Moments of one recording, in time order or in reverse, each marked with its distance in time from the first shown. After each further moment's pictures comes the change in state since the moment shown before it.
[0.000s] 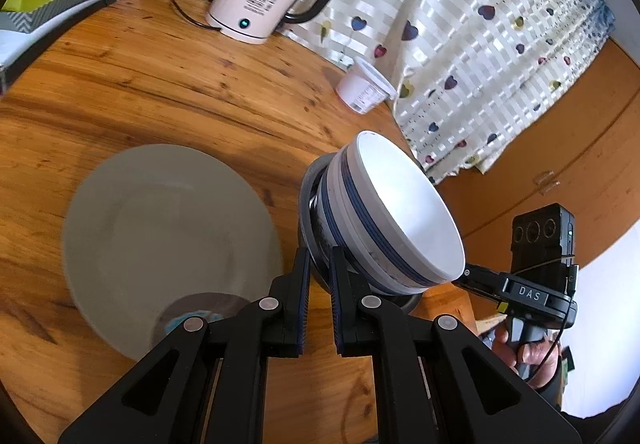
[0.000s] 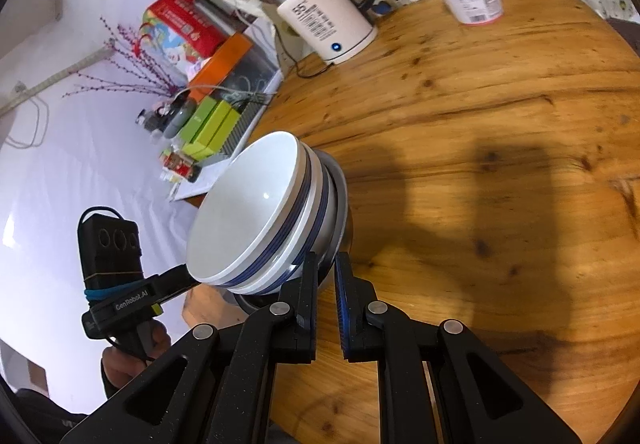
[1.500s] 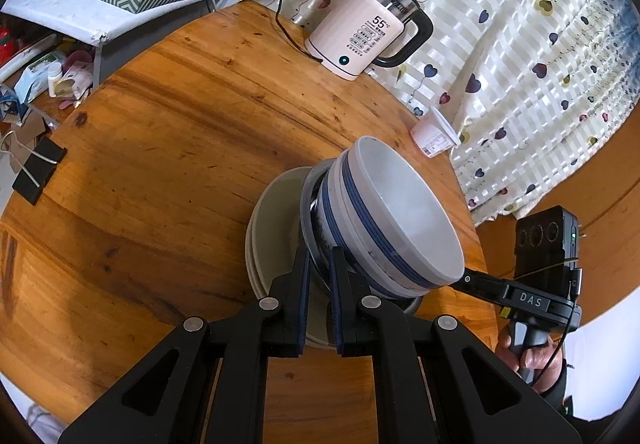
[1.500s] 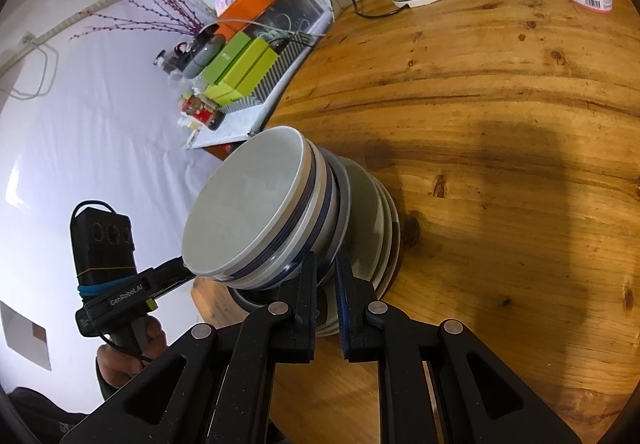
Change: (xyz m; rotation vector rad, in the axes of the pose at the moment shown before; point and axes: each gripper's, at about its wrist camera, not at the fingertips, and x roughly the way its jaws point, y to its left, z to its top) left arm -0.060 0.082 -0.009 -0.148 -0.096 0.129; right arm 0.107 0.060 0.016 -0.103 0.180 0.067
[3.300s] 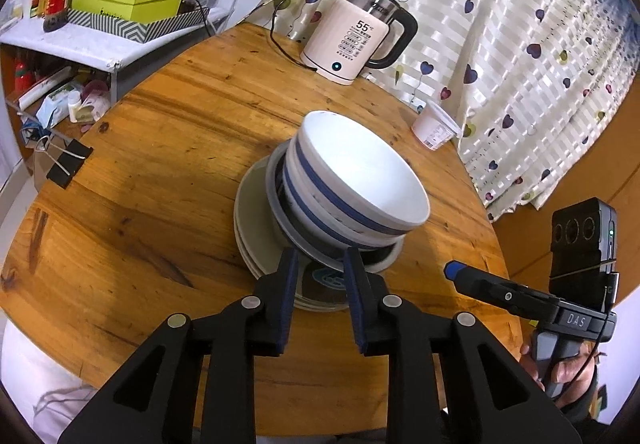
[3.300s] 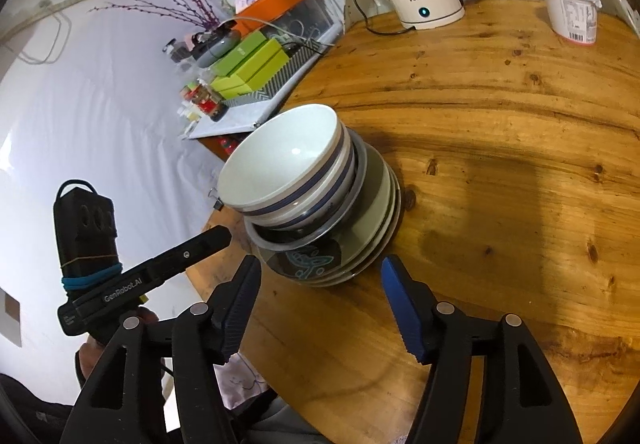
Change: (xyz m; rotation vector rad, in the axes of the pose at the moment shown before) left arm -0.023 -0.040 -0.037 0.087 -0.069 0.104; right arm -0.036 0.032 -0.040 -0.104 -0.050 -0.080
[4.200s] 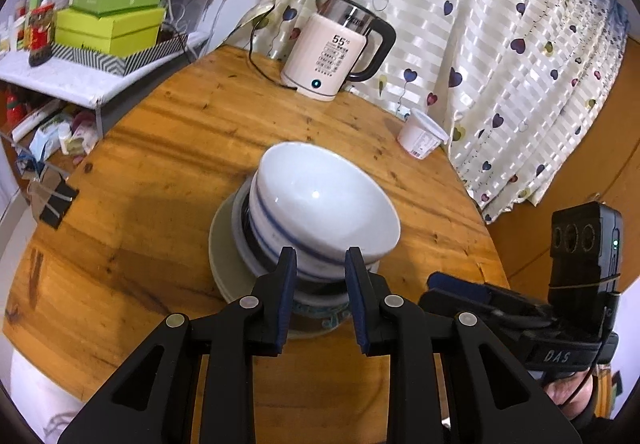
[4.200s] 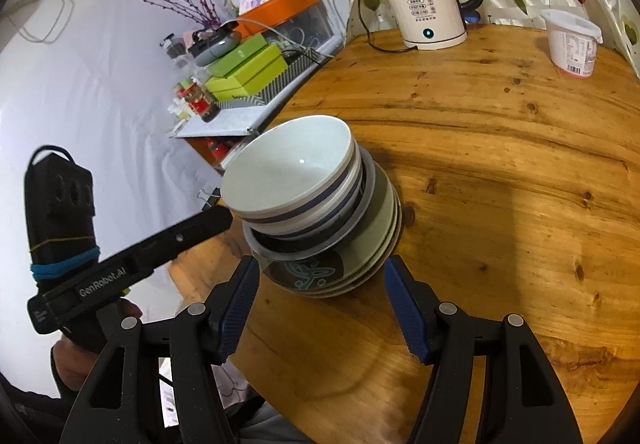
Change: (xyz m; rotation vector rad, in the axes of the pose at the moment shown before) left arm 0.000 -0.027 0.013 0.074 -0.052 0.000; right arm 0.003 0.020 0.003 -0.066 -0.035 -0.082
